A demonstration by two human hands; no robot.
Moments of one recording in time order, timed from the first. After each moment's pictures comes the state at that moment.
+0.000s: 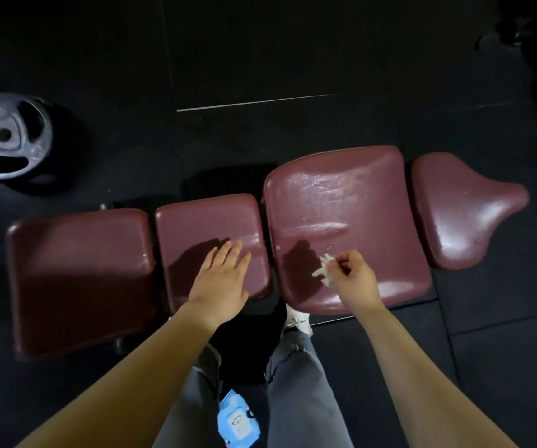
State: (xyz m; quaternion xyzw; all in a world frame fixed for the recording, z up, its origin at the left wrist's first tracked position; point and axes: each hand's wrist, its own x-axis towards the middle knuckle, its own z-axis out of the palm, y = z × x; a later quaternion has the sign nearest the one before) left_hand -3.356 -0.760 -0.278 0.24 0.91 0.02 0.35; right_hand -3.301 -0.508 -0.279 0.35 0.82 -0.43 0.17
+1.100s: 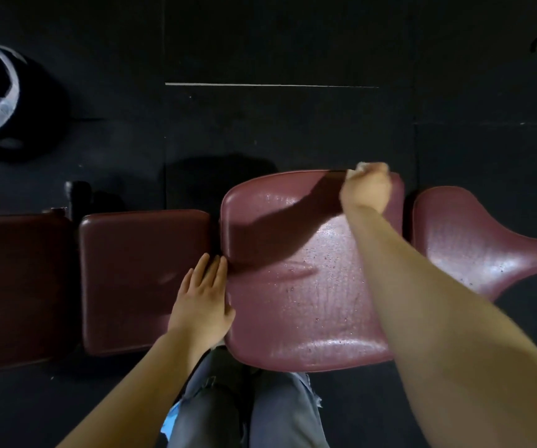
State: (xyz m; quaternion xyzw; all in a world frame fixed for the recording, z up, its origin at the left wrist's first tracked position) left_hand -3.370 -0.663 -0.347 0.06 0.93 0.11 0.35; right_hand -3.543 -0.387 -0.367 0.42 0.85 -0.32 0.04
